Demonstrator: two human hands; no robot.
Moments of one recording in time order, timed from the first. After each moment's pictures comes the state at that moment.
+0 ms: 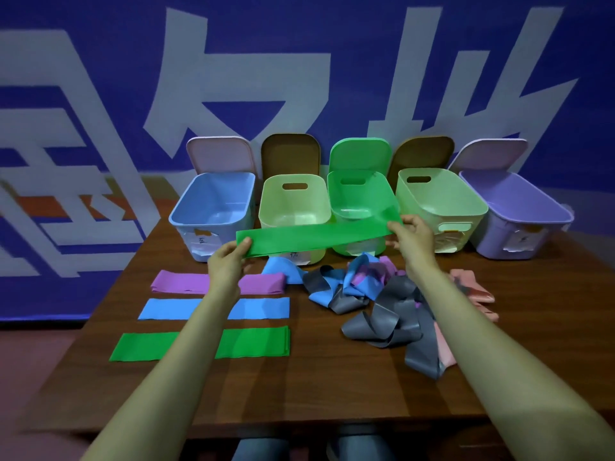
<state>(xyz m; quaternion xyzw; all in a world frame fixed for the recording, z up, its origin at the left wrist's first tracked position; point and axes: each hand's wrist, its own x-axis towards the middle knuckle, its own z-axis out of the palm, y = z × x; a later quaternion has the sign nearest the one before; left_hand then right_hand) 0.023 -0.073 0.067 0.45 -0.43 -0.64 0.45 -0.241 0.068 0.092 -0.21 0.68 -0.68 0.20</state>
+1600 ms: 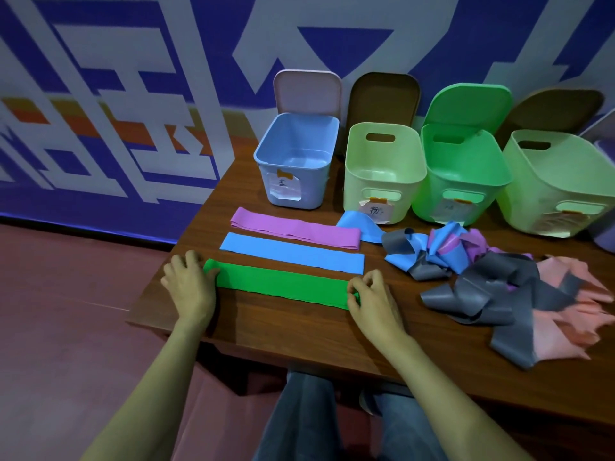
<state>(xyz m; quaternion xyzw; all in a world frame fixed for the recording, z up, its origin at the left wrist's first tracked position) 0.232 -0.071 -0.031 0.72 -0.64 -0.06 0.25 -0.037 0.072 -0.027 -0.57 0.79 -0.20 0.10</state>
